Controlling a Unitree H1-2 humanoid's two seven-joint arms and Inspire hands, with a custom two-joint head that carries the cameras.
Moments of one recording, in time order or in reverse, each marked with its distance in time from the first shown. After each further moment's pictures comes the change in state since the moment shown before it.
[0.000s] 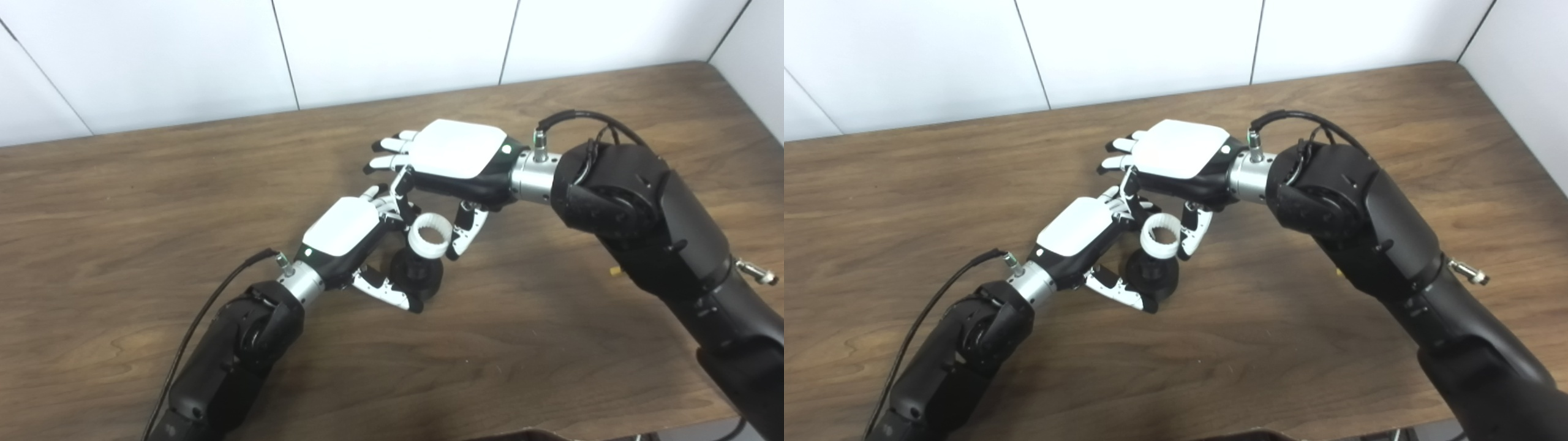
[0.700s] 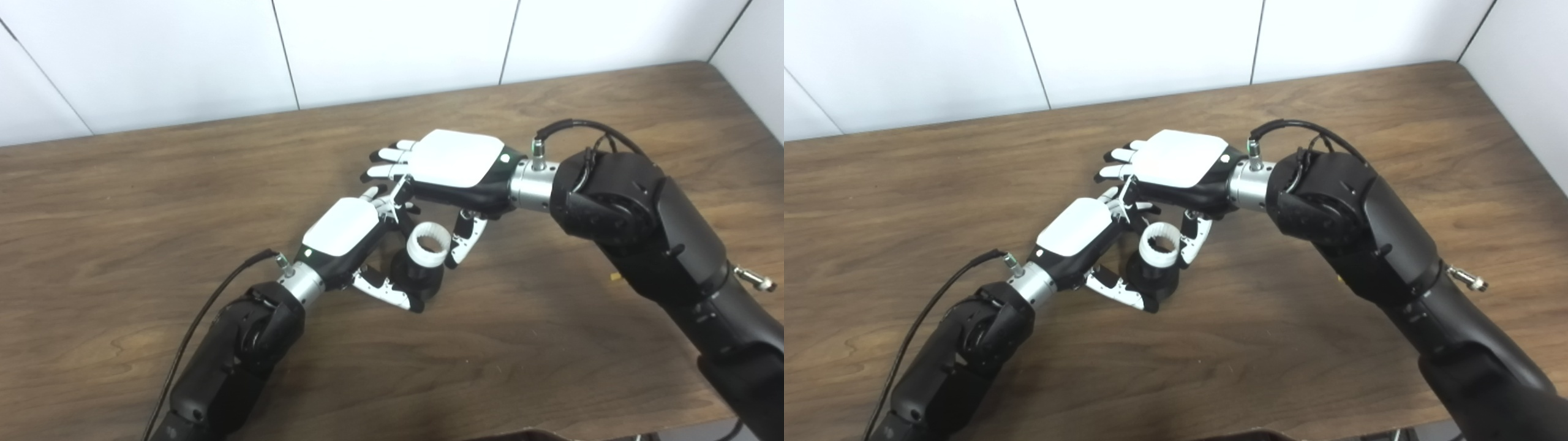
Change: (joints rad) left arm 0.005 -0.008 0.003 -0.007 -0.008 0.018 -0.006; right arm 0.024 0.005 0.001 0.001 0.024 -0.031 -0.014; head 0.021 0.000
